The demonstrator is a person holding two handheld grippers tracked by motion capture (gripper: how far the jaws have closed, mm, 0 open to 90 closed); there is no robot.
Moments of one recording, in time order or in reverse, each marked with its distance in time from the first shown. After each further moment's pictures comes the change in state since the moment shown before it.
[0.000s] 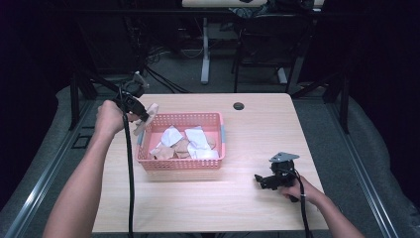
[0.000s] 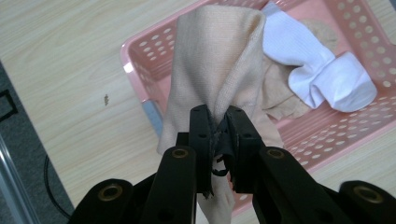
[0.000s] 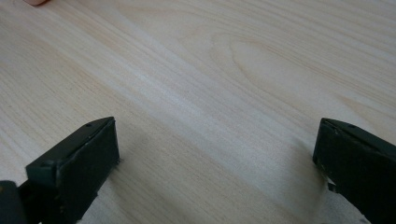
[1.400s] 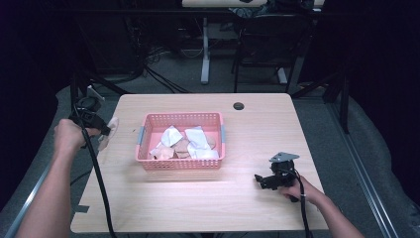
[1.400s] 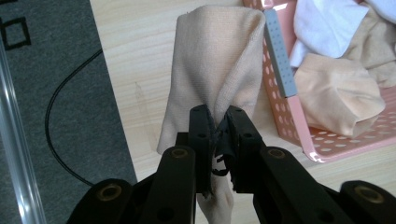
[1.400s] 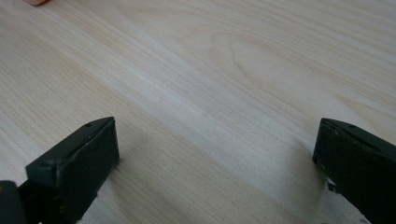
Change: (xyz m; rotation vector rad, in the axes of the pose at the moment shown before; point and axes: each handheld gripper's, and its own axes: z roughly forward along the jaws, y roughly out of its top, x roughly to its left) left arm 0.087 -0.085 0.004 0.046 0.029 -0.241; right arm 0.000 0.000 0.000 0.002 -0.001 -0.007
